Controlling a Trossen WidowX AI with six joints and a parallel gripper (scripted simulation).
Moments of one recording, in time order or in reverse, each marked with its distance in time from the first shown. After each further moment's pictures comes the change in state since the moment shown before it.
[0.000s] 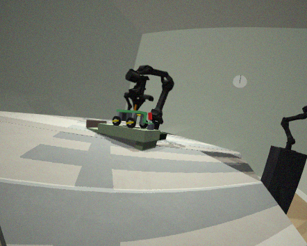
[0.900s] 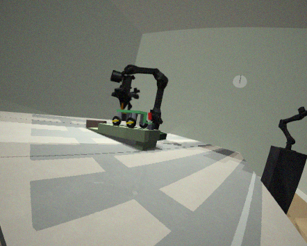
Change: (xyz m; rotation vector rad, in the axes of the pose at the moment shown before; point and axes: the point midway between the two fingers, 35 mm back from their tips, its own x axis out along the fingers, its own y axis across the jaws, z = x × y) arm 0.006 -0.091 0.018 -0.003 0.001 0.047
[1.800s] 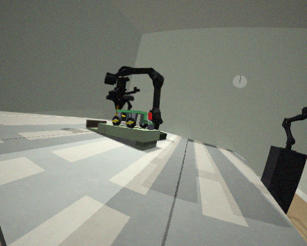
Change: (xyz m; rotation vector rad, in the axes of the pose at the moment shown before) arm 0.021 -0.008 0.031 -0.005 -0.007 0.050
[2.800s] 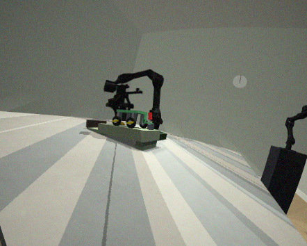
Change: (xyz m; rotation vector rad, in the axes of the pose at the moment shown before) arm 0.048 0.006 0.000 0.001 0.003 0.003
